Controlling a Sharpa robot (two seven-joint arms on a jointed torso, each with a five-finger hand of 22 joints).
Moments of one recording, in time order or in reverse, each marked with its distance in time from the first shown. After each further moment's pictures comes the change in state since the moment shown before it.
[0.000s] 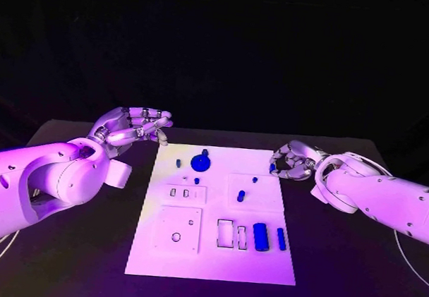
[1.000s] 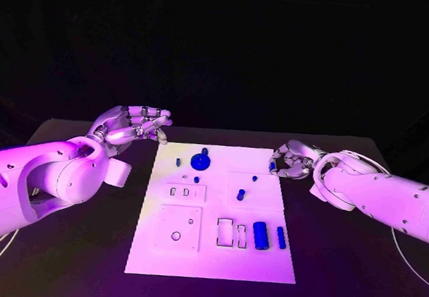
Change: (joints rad) left arm 0.000 -0.003 0.000 0.001 0.000 0.000 0.000; left_hand 0.000 0.000 0.000 0.000 0.000 0.000 0.000 0.000 0.000 0.000 0.000 0.000 0.000 -0.004 0.004 0.000 0.000 0.000 -0.004 -0.004 0.000 0.002; right arm -0.001 0.021 0.000 -0.027 -0.018 0.019 -0.016; right_hand -0.027 0.003 0.031 0.010 -0.031 0.008 -0.001 0.000 -0.006 0.000 0.000 0.000 0.000 0.000 0.000 0.000 0.000 0.000 0.000 0.000 0.000 0.000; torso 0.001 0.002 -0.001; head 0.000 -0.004
